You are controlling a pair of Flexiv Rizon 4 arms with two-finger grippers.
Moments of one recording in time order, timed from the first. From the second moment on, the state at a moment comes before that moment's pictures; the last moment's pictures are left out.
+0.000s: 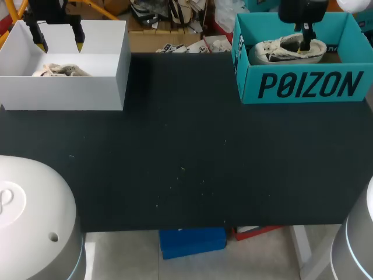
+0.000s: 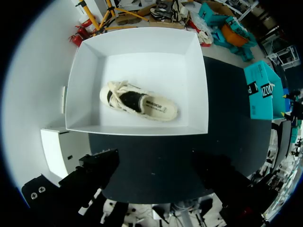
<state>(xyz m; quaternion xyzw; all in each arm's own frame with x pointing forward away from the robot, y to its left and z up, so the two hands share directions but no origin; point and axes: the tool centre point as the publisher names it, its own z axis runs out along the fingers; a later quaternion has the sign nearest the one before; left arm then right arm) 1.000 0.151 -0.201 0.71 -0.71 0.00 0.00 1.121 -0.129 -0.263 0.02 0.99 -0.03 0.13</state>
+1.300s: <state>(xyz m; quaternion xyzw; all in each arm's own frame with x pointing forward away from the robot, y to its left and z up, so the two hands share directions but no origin) 1.000 0.151 -0.201 0.71 -0.71 0.00 0.00 1.161 -0.147 -0.331 0.08 0.98 -0.01 0.16</state>
